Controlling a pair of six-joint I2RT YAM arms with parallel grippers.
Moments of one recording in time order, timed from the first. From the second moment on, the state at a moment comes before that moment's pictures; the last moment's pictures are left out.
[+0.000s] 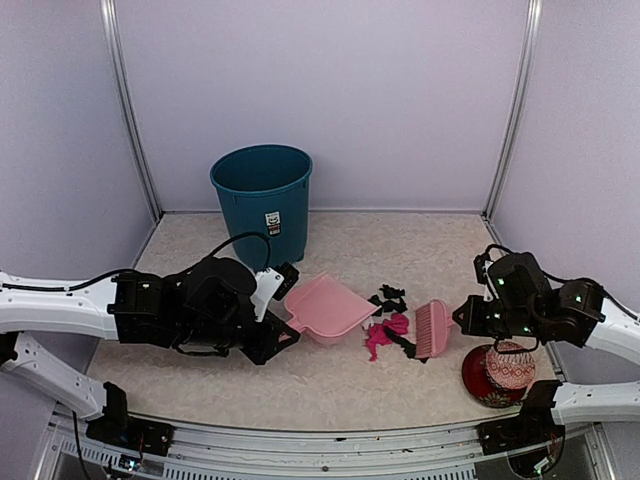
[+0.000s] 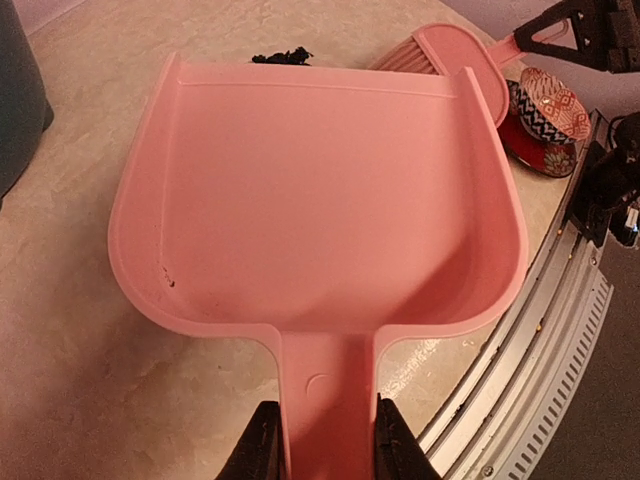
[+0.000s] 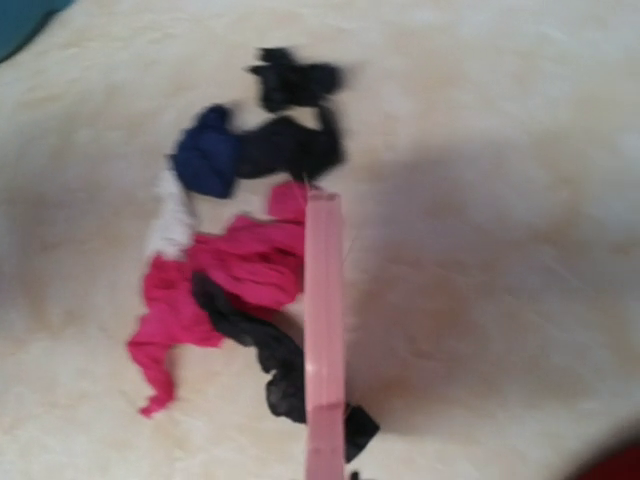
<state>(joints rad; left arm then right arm) -1.23 1.27 0.96 -0.41 -0.20 -0.40 0.81 0.79 0.68 -0.68 0.26 0.75</state>
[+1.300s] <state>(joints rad) -1.37 1.41 0.90 -0.50 -0.22 -0.52 0.62 1.12 0.83 -0.30 0.32 0.15</state>
